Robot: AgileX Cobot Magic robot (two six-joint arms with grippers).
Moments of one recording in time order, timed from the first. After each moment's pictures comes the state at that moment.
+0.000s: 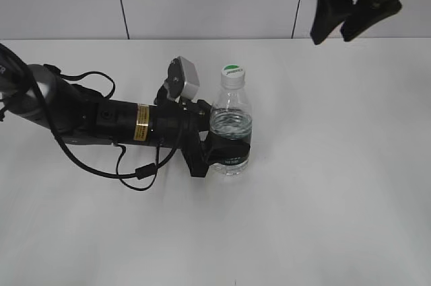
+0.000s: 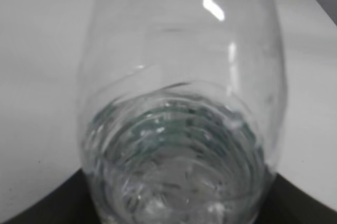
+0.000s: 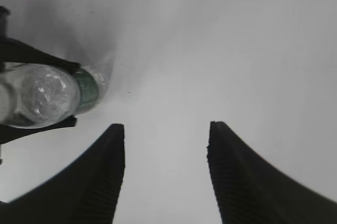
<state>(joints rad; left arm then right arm) -0.40 2.25 -1.11 1.27 -1.00 -0.64 0.33 1.83 -1.69 0.16 1.21 -0.09</state>
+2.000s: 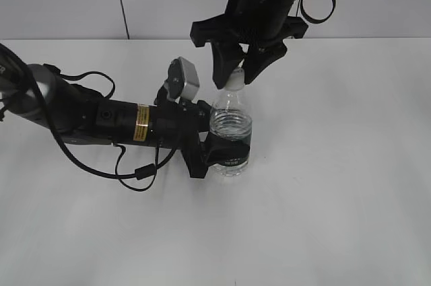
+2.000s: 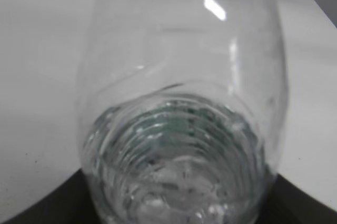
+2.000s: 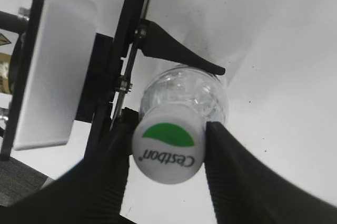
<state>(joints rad) -0.40 2.25 -1.11 1.29 -1.00 -0.64 0.59 2.03 -1.81 0.23 1.22 -0.01</state>
